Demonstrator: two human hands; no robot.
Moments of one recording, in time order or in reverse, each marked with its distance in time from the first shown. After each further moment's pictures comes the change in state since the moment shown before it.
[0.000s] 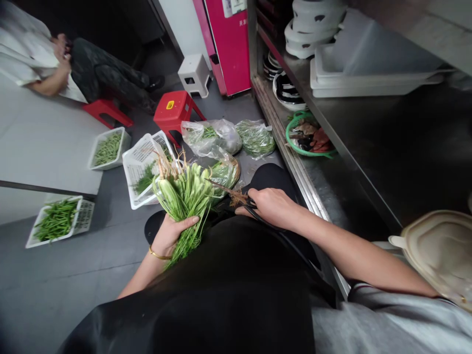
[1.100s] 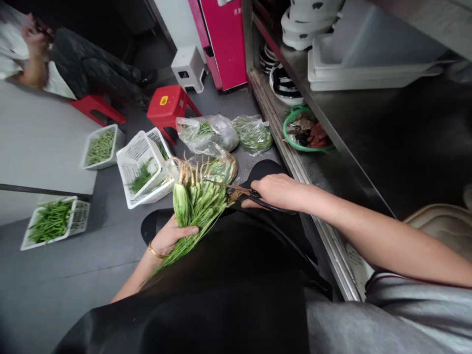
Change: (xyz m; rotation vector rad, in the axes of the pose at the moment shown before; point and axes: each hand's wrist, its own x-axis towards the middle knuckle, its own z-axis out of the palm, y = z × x) left_hand 0.005 -0.008 -0.010 0.108 -0.310 -0.064; right_hand 0.010 0.022 -0.031 -0.127 -0.194 -0.119
